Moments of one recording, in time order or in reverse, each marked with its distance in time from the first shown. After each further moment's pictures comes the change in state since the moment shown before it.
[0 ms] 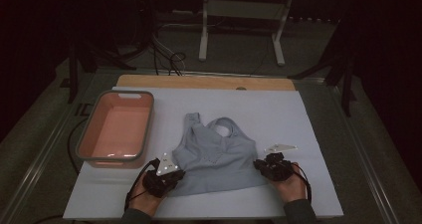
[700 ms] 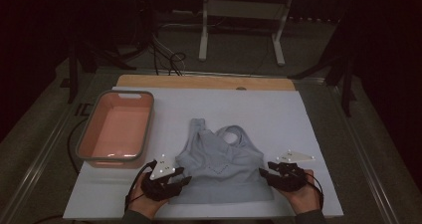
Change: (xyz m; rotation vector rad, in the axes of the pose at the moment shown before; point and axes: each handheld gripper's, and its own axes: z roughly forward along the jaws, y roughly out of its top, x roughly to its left) left arm -0.005 0.006 -0.017 -0.132 -0.051 -0.028; right arm 0.004 -0.012 -0.045 -0.110 0.001 -0.036
